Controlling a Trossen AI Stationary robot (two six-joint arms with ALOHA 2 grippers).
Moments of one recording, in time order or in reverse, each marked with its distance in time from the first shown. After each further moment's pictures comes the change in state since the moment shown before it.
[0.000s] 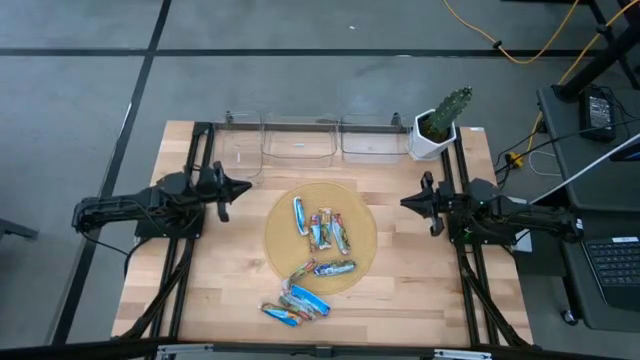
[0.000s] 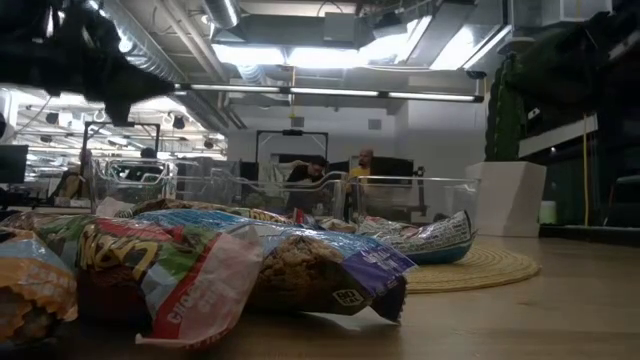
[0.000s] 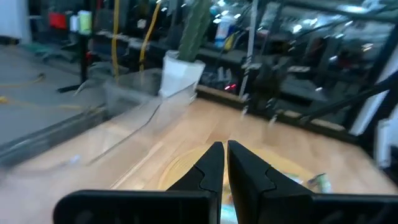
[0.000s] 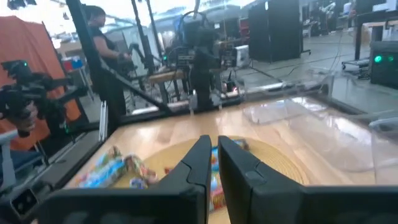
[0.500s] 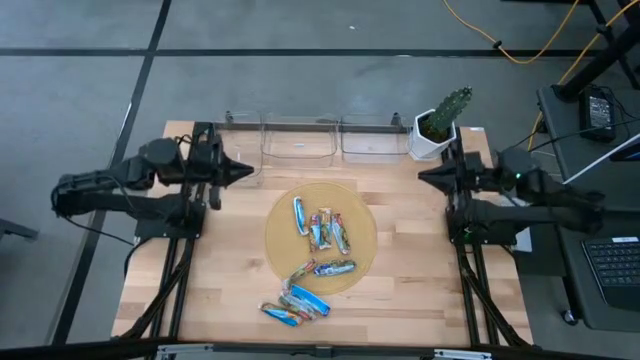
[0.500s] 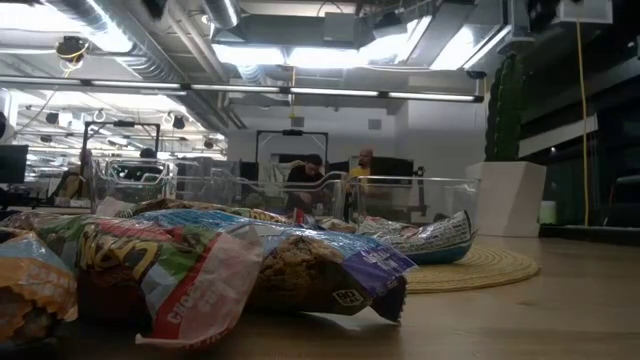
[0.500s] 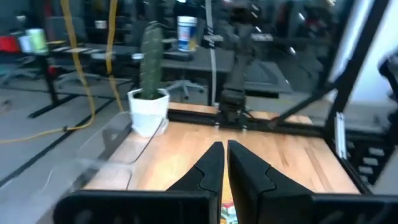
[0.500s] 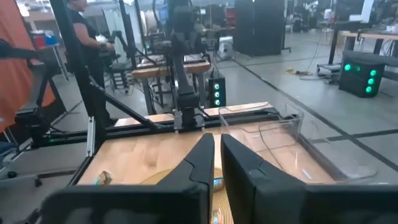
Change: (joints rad) left arm 0.000 0.565 0.688 -0.221 0.147 0.177; right arm 0.000 0.382 0.687 -0.405 0.073 -0.111
